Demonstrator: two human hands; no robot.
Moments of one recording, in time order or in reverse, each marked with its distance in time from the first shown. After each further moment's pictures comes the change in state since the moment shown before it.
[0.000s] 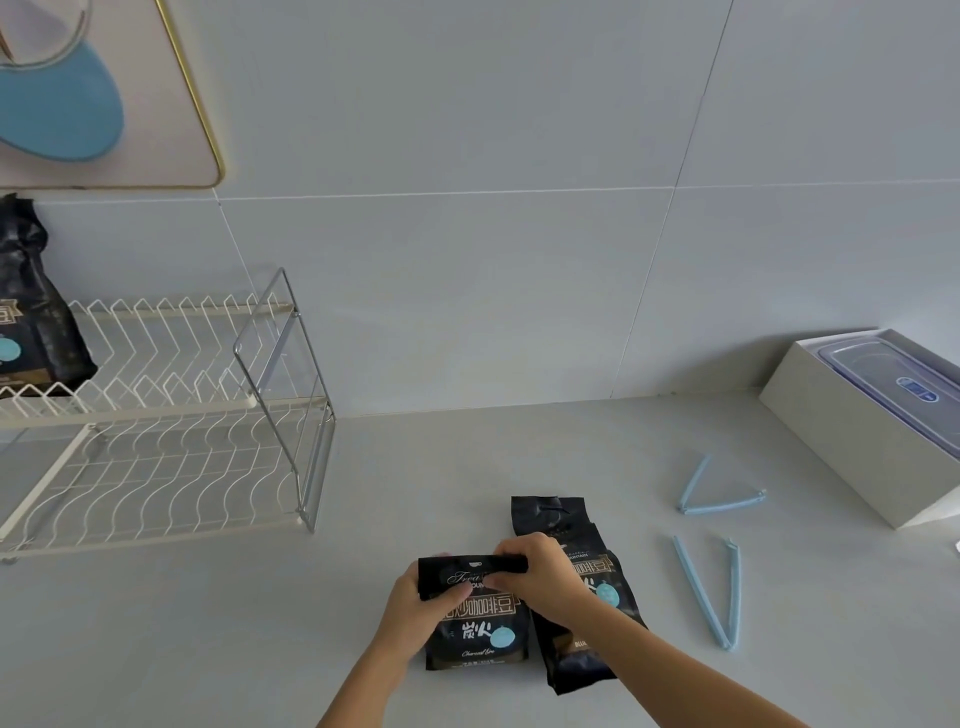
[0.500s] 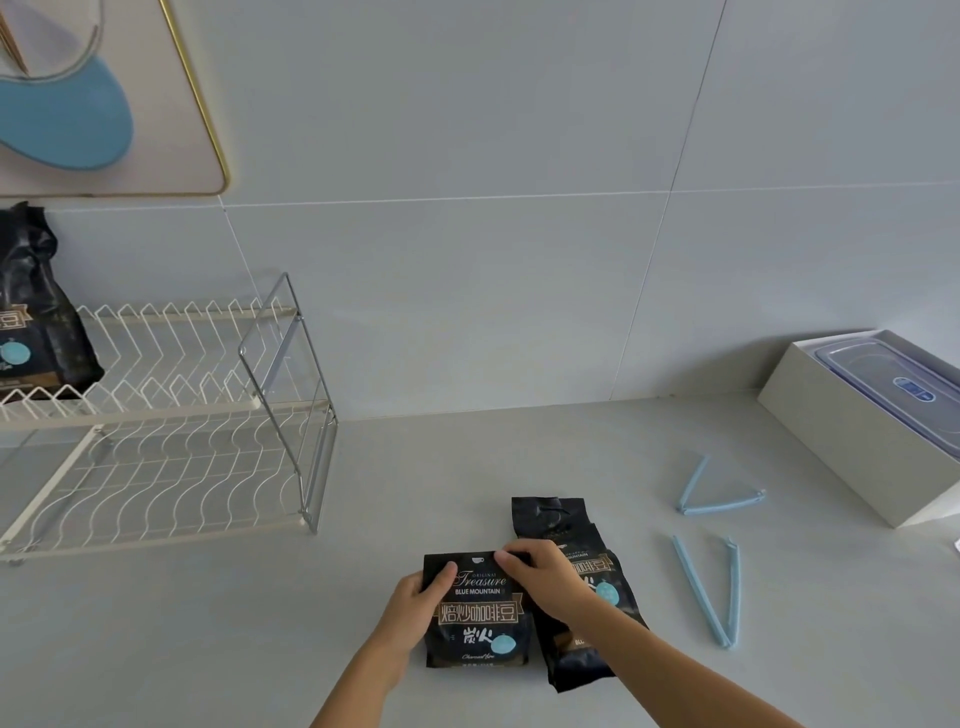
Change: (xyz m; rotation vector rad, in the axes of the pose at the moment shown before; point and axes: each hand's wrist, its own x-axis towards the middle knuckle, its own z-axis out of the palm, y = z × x) left_hand -0.001 -0.002 -0.003 -0.048 -0.075 -0.098; right_hand -0.005 0.009 0.002 0.296 -0.051 0.142
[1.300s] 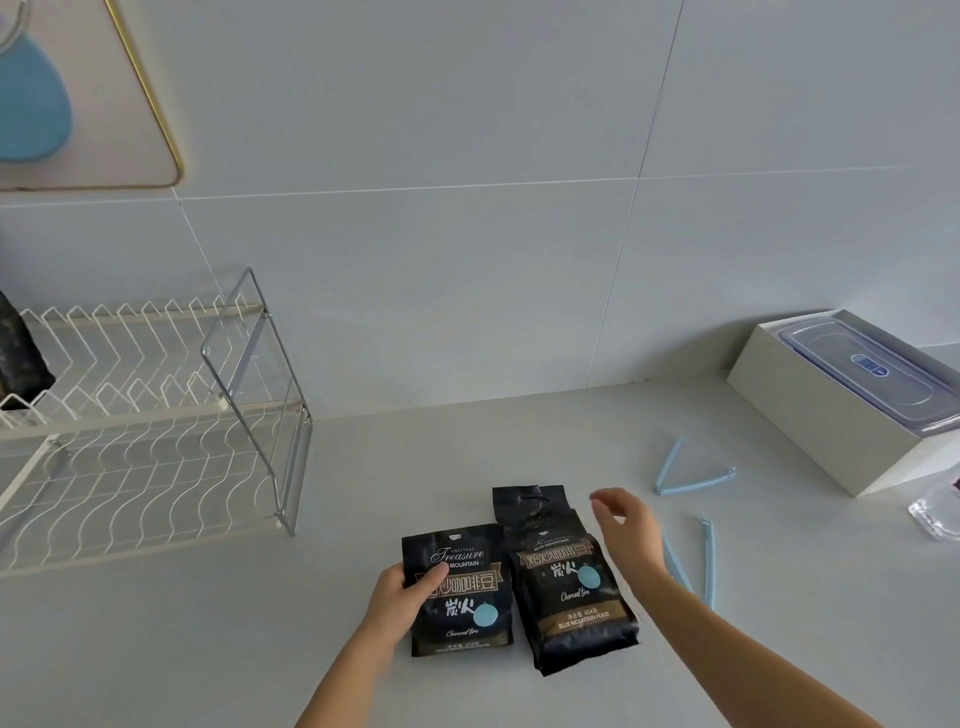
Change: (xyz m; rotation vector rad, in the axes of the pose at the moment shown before) left_hand 0.013 -0.004 -0.003 0.064 0.016 0.062; right_hand -0.012 0.047 -0.078 -0.002 0.715 0.103
